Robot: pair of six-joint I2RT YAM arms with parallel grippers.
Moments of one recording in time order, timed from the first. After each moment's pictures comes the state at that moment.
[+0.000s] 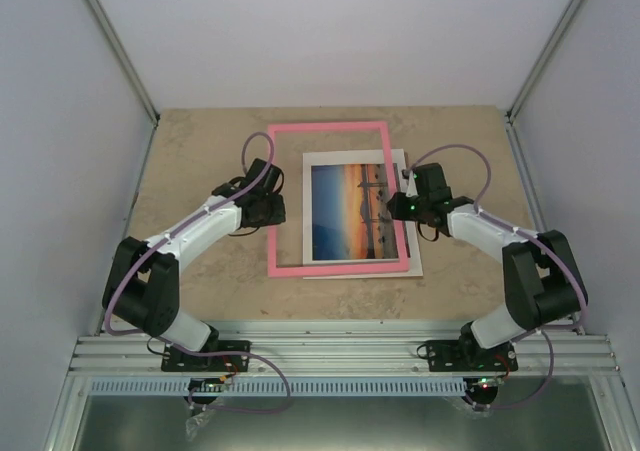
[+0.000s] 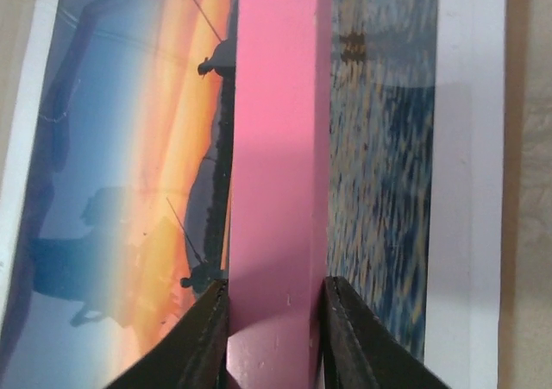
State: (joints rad) left arm -0.46 1.51 1.00 -0.58 -0.09 -0.53; right arm 0.34 1.52 0.83 -0.18 -0.16 0.37
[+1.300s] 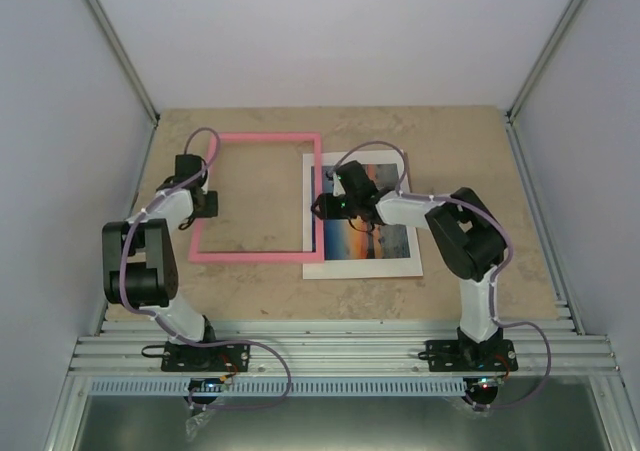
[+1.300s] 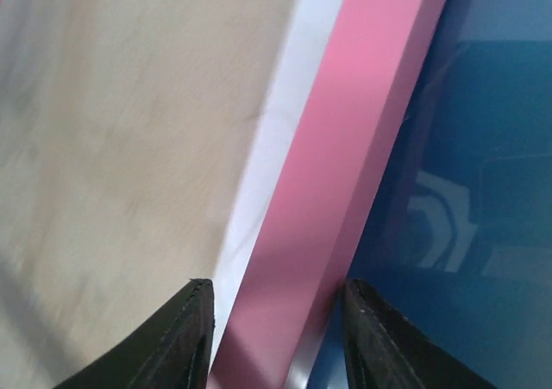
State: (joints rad) left arm 0.07 1.64 0.97 -0.41 -0.15 0.03; right arm 0.68 2.04 1.24 -0.01 -0.23 0.57
